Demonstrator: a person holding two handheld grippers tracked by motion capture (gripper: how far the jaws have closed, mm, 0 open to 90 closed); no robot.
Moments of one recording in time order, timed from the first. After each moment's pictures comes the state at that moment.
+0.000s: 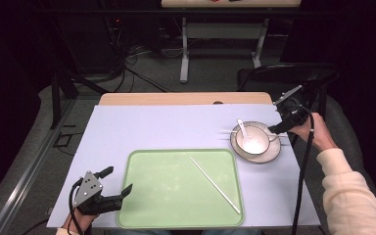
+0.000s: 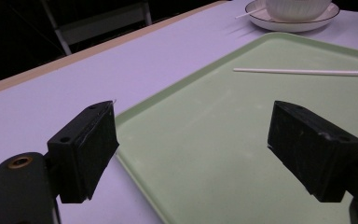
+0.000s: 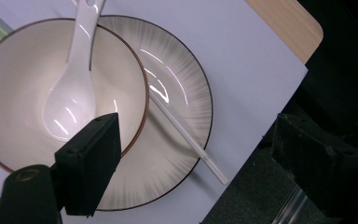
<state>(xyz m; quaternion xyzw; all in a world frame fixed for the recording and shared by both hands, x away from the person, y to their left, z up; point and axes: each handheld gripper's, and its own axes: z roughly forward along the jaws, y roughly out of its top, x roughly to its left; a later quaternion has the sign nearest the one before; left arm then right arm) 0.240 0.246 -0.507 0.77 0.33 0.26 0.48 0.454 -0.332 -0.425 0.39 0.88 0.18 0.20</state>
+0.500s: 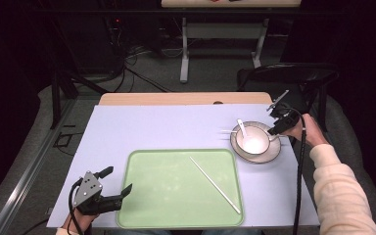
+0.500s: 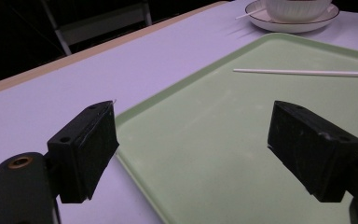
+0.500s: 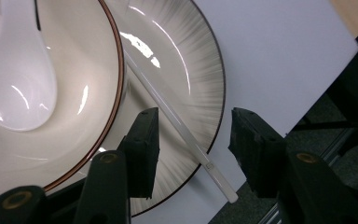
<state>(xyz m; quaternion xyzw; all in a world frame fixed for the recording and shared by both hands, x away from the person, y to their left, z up) 0.240 0.247 -0.506 0.77 0.33 0.26 0.48 0.486 -0.335 -0.469 0.37 0.91 0.12 0.15</state>
